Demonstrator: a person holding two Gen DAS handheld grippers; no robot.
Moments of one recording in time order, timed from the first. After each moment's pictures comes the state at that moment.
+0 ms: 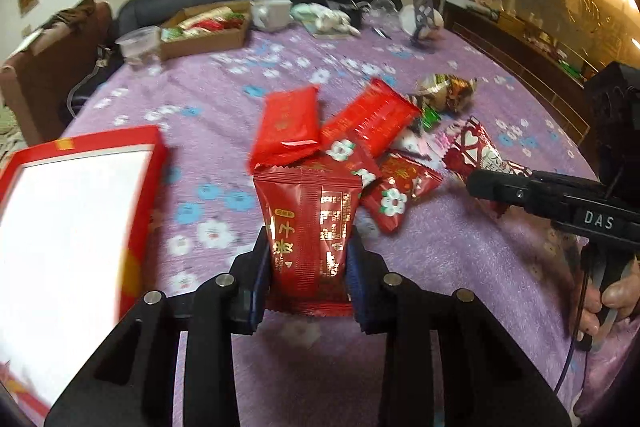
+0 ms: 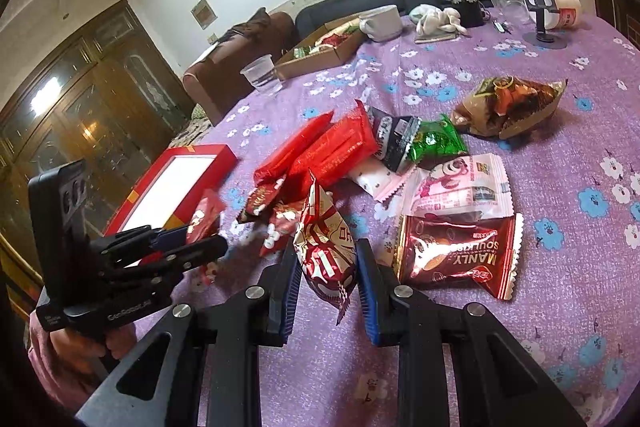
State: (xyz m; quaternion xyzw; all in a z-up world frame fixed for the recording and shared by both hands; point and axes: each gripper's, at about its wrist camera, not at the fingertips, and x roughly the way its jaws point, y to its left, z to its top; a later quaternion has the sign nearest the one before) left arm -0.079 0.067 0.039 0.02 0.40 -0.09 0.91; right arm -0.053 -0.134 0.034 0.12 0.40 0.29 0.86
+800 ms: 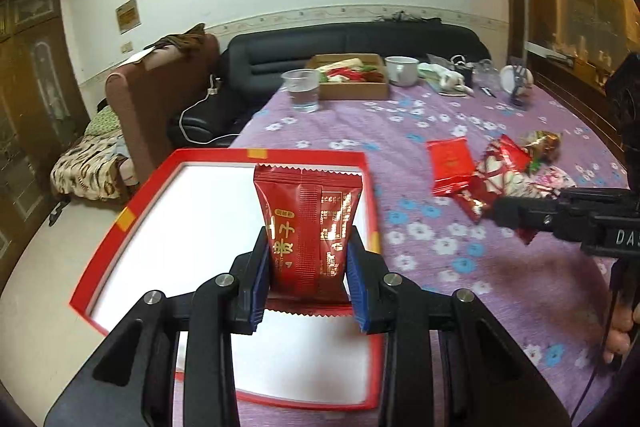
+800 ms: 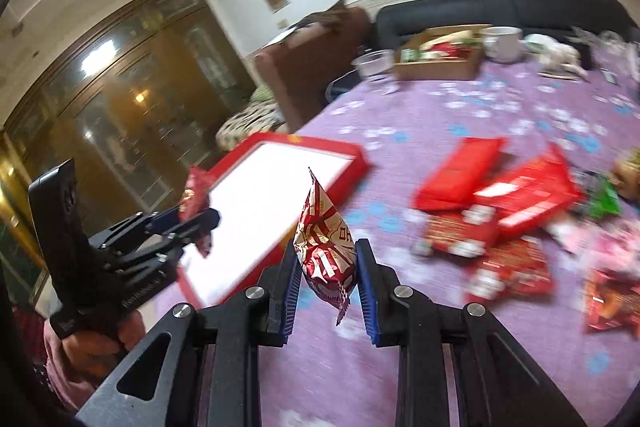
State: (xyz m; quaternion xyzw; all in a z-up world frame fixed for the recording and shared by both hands) left arm -0.134 0.179 0.070 0.03 0.31 0.07 0.95; right arm -0.075 0.014 0.071 0.07 0.37 0.41 0.83
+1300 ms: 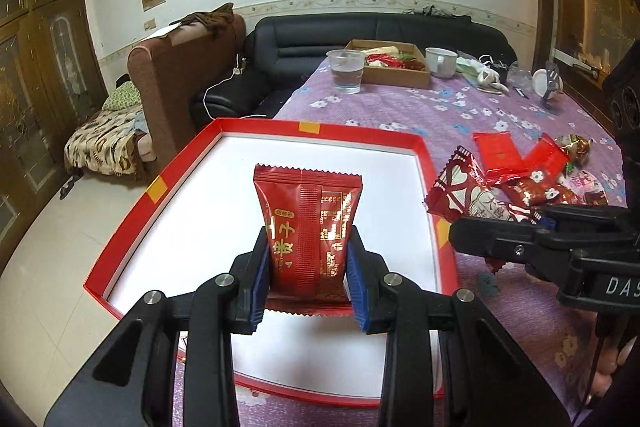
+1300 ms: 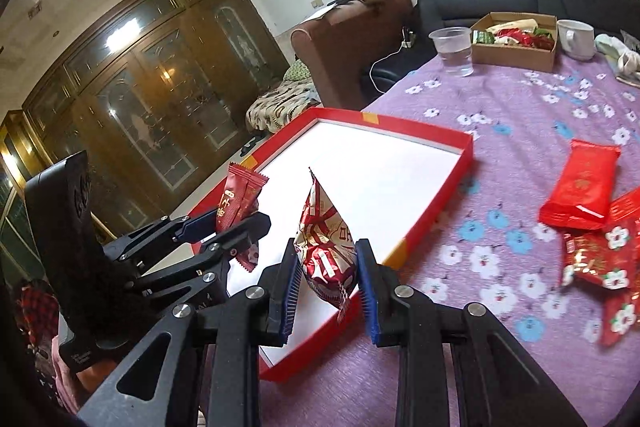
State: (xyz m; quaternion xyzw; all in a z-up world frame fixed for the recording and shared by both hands) left arm -0.137 0.225 0.052 0.01 0.33 0.11 0.94; right arm -0.074 0.101 0.052 0.06 0.39 0.45 0.80
